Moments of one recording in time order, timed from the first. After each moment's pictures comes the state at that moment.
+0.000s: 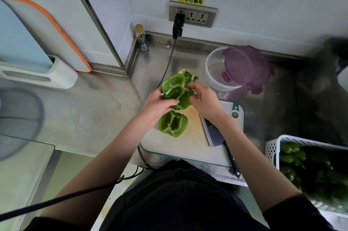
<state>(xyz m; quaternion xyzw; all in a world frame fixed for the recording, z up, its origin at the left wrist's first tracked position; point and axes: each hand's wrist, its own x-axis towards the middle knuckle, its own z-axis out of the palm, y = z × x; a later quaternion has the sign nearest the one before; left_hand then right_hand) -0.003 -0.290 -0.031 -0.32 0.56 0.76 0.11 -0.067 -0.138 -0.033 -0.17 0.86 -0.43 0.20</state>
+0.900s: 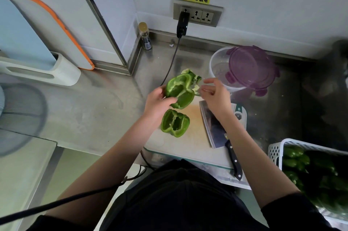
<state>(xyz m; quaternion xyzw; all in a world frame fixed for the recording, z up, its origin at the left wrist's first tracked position) -0.002 -0.287 -0.039 -0.35 0.58 0.74 0.03 -0.086 -0.127 -0.045 -0.04 0.85 -0.48 0.20</state>
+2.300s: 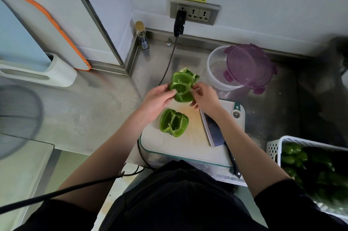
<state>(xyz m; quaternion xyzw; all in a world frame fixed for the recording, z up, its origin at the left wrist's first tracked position) -0.015 -0.302 -0.051 -0.29 0.53 0.79 0.10 -0.087 -0.144 -0.055 -0.06 0.86 -0.43 0.27</state>
